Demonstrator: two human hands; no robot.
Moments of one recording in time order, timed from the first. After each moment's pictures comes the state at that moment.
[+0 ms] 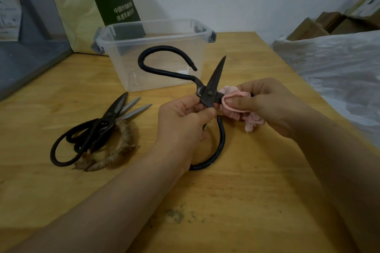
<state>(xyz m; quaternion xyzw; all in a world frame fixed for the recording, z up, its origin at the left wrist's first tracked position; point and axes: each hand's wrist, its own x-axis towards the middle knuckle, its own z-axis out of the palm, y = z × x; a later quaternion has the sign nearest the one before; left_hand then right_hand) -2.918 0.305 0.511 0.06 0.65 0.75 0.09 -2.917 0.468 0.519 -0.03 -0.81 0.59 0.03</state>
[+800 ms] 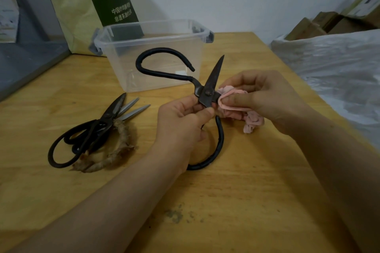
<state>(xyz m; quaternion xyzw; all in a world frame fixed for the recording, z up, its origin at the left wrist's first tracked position) -2.919 0.306 0.510 0.06 0.67 0.74 0.09 -2.913 0.465 0.528 -0.02 -0.80 0.59 0.10</state>
